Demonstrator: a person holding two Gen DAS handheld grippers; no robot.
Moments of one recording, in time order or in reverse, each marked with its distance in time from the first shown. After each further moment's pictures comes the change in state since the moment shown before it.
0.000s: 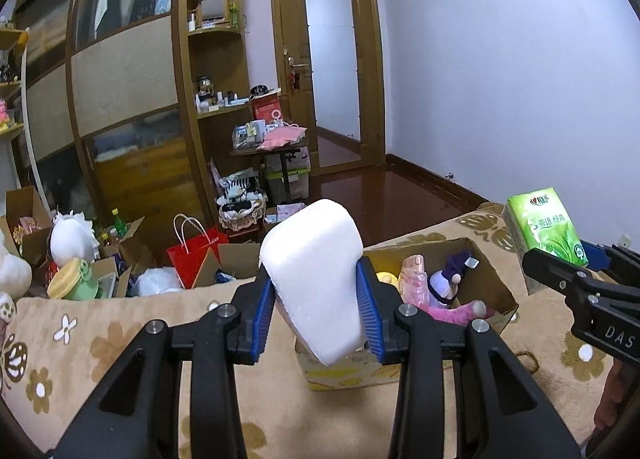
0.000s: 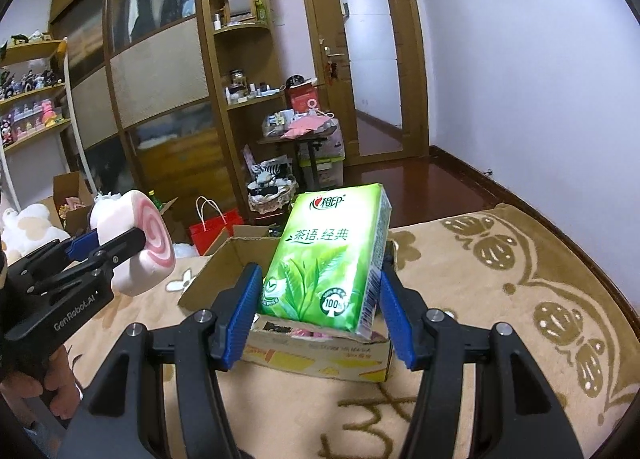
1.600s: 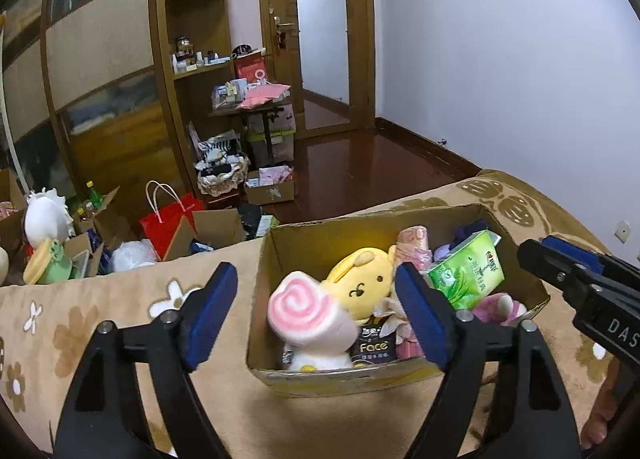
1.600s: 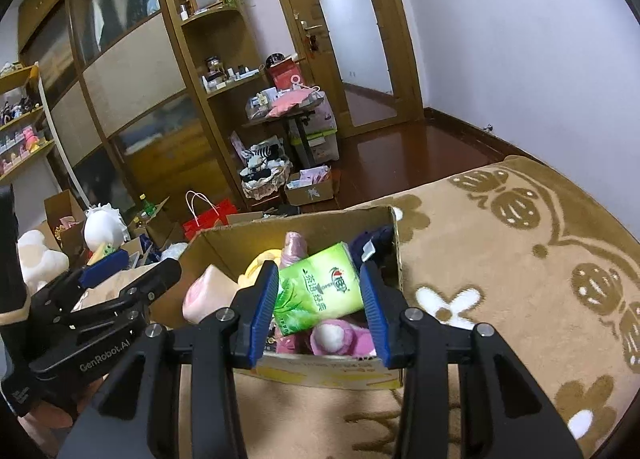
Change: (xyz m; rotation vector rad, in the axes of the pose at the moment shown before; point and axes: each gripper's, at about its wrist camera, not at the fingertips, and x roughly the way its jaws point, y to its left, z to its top) left arm 0.085 -0.014 -0.019 -0.003 0.145 -0.046; right arm 0.062 -0.022 -0.019 0.131 0.089 0.015
